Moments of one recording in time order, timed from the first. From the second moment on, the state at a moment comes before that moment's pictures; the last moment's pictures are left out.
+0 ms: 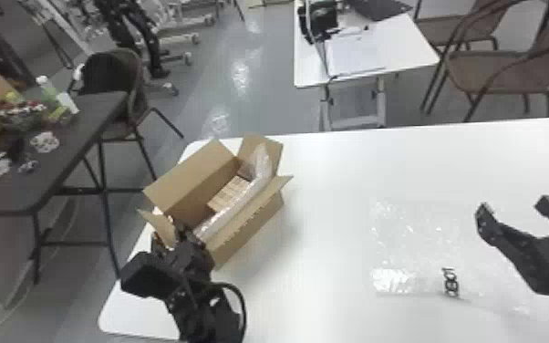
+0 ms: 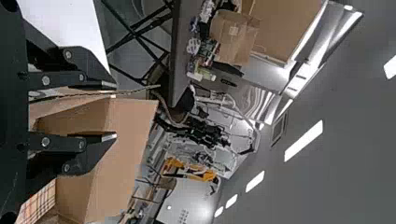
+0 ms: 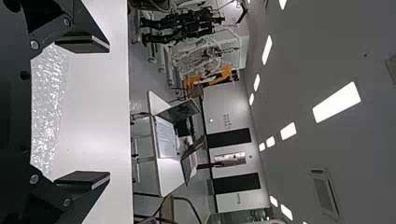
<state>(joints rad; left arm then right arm) 0.29 0.00 0.06 -1.66 0.30 -0.47 0.62 0.27 -0.08 0.05 -1.82 -0.22 -0.01 0.31</state>
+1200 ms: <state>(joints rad) 0.44 0.00 0.10 -1.84 -0.12 -0.60 0.63 0.29 -0.08 0.05 -1.84 -0.21 -0.01 0.28</state>
